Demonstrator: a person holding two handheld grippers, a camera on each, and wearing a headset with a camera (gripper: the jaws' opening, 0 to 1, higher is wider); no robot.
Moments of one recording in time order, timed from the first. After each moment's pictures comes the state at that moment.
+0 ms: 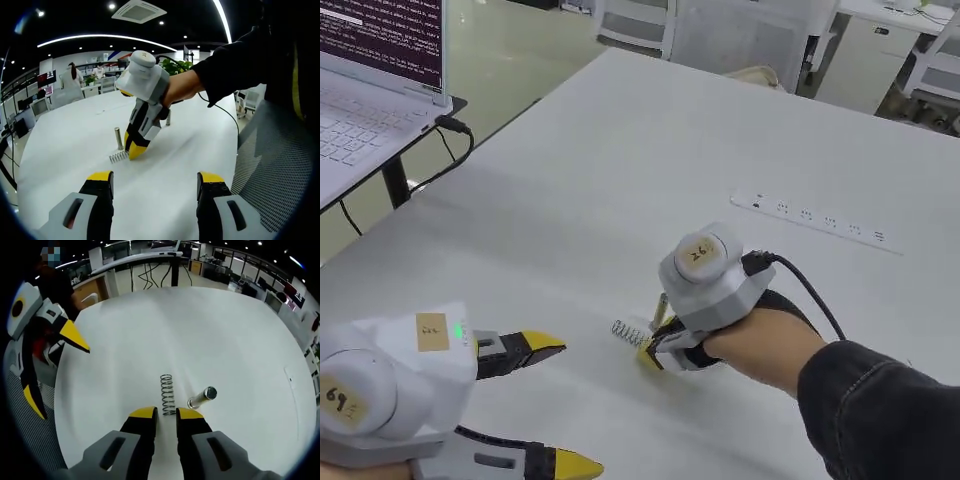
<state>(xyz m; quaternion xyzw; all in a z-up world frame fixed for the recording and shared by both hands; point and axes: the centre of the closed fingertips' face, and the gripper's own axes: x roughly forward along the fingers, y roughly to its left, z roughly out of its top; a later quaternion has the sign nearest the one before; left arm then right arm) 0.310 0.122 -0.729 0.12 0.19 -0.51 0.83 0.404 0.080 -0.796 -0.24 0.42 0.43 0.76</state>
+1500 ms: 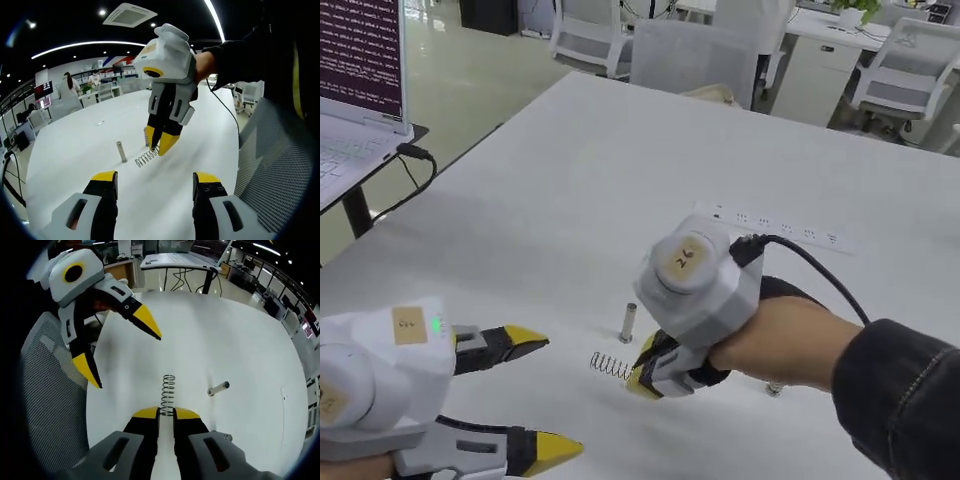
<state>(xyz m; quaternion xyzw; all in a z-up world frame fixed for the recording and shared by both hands) 0.319 0.113 -0.705 0.15 0.16 -0.52 0.83 0.338 0.066 -0.737 -0.31 0.41 0.50 0.70</state>
